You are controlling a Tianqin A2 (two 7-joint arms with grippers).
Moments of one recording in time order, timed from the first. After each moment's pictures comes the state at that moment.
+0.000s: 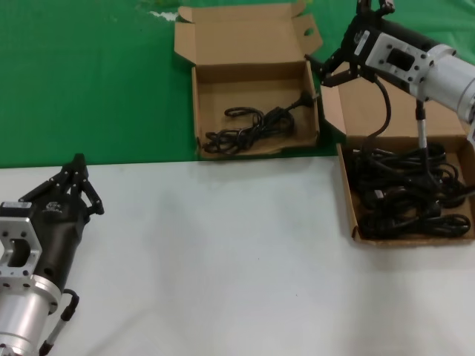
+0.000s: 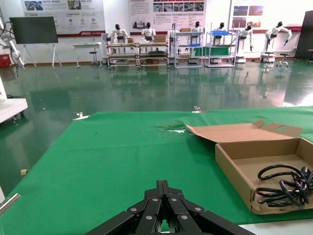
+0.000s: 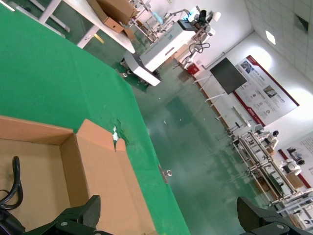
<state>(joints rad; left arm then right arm) 0.00 -0.30 1.60 -1.60 -1.80 0.00 0.00 1.10 0.29 -1.97 0.55 1.93 -0.59 -0.99</state>
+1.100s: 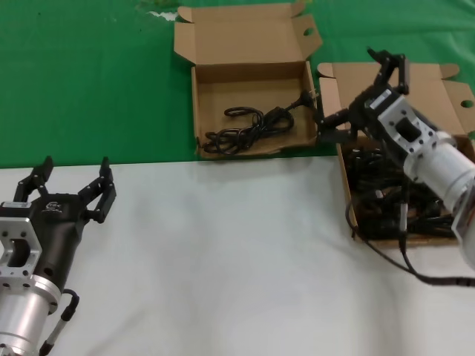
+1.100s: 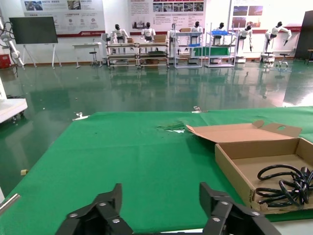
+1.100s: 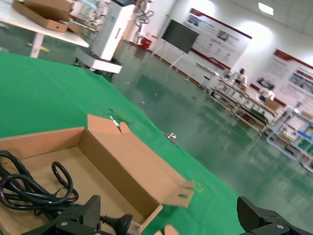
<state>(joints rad) 0.00 -0.30 1.60 -1.60 -1.80 0.00 0.00 0.69 0.29 -1.83 0.94 1.88 -0.37 -0.62</state>
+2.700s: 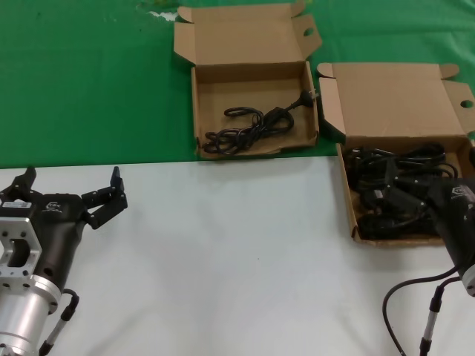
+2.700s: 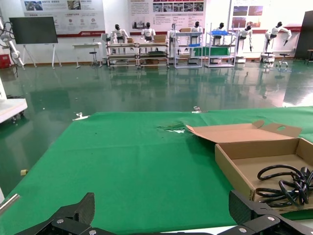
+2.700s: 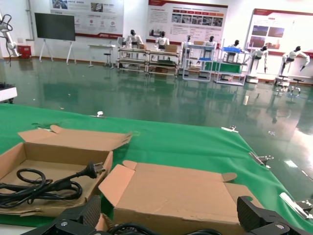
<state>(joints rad) 0.00 -0.30 1.60 -1.60 -1.80 0.00 0.00 0.04 0.30 -1.61 1.56 1.80 -0.02 -0.04</state>
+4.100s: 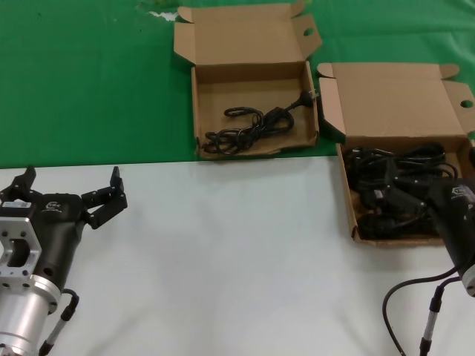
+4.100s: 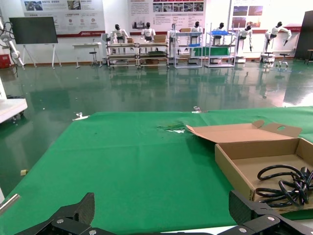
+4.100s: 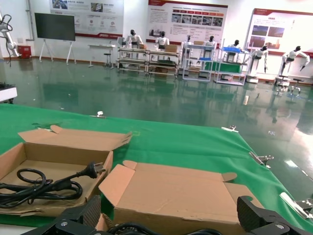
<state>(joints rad) 0.00 -0.30 1.60 -1.60 -1.80 0.00 0.00 0.04 0.30 -1.61 1.56 1.80 -0.02 -0.03</state>
